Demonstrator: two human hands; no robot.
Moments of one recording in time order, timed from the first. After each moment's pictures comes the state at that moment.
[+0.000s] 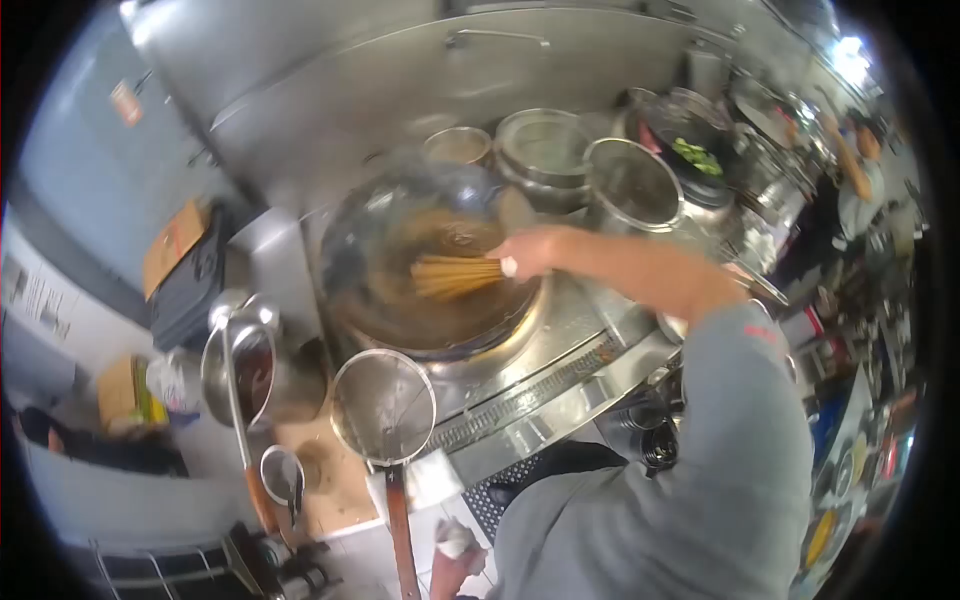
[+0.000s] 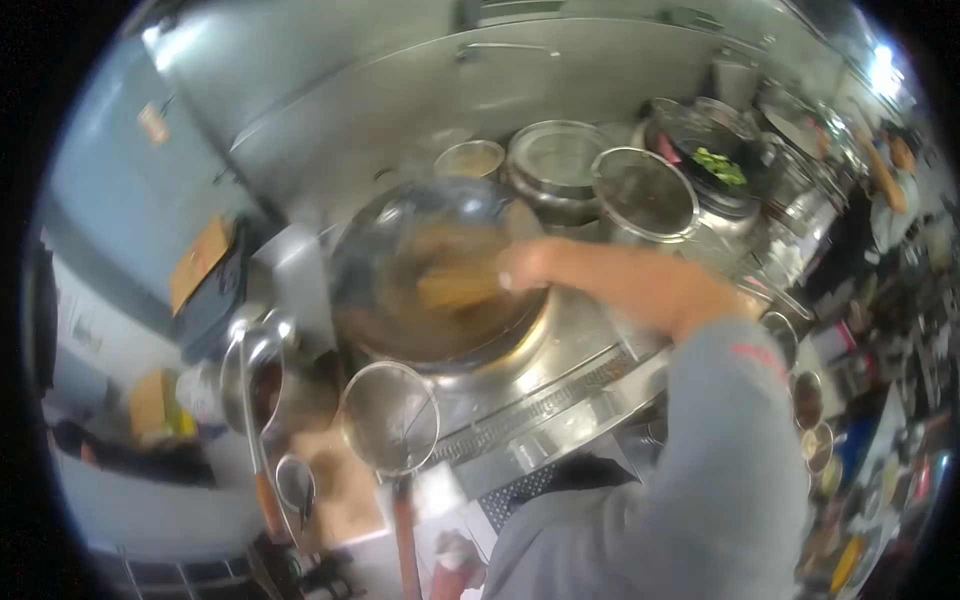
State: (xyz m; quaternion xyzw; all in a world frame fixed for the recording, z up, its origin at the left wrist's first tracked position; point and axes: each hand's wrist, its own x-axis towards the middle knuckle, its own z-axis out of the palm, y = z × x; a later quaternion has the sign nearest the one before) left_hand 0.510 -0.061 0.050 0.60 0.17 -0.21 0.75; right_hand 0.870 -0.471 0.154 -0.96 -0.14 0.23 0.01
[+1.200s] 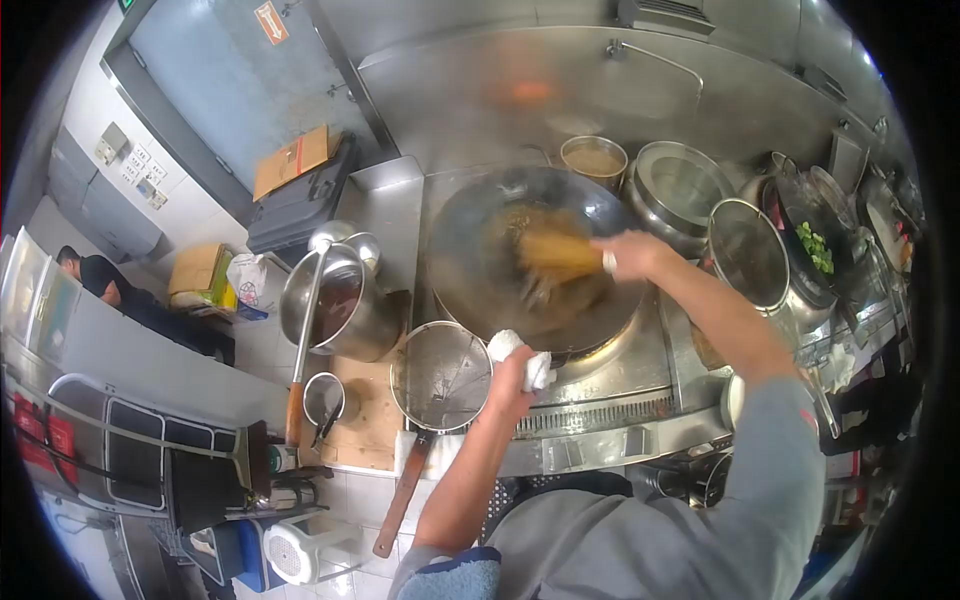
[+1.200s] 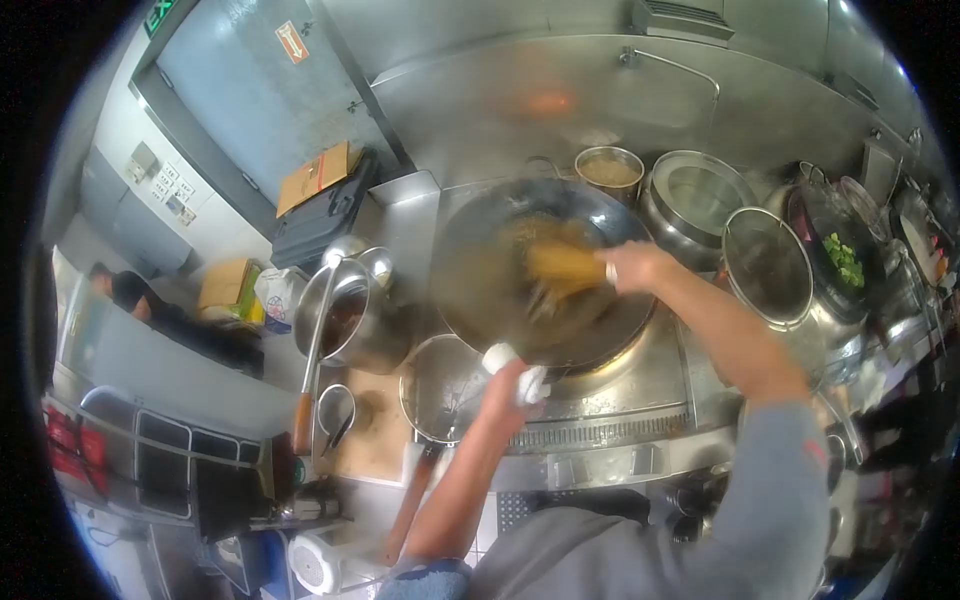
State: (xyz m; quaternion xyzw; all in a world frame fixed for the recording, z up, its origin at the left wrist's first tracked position) left_hand 0.773 -0.233 0.088 0.42 0.26 -0.21 0.85; right_hand 0.909 -0.482 0.180 -0.97 -0.14 0.20 0.01
